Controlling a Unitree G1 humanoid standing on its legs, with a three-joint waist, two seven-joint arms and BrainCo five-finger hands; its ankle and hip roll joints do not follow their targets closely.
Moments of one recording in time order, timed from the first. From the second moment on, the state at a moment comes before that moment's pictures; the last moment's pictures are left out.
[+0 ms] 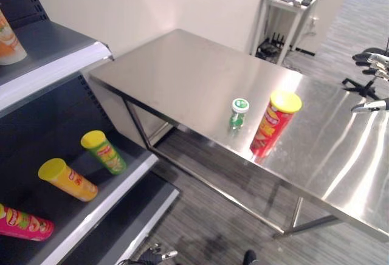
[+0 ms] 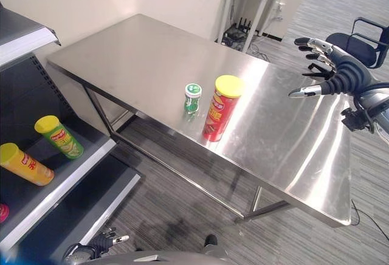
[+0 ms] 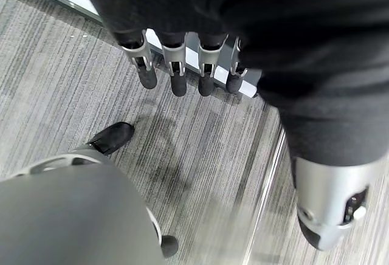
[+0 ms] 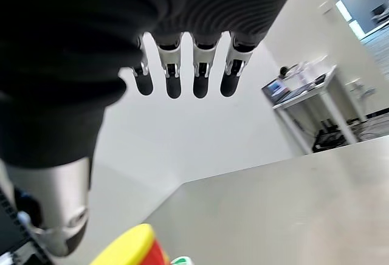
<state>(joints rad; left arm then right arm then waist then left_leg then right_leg) 0.09 0.32 -0.19 1.07 -0.09 -0.09 -0.09 -0.16 -1.28 -0.12 0.01 0.44 -0.22 0.25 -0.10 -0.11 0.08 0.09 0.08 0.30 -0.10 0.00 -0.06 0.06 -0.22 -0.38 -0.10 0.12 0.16</state>
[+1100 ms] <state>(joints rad) 0.10 0.32 -0.15 1.09 -0.09 -0.11 -0.09 -0.28 -1.28 0.13 -0.04 0.39 -0.22 0.34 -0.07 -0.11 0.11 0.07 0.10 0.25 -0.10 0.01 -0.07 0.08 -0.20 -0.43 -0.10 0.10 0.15</state>
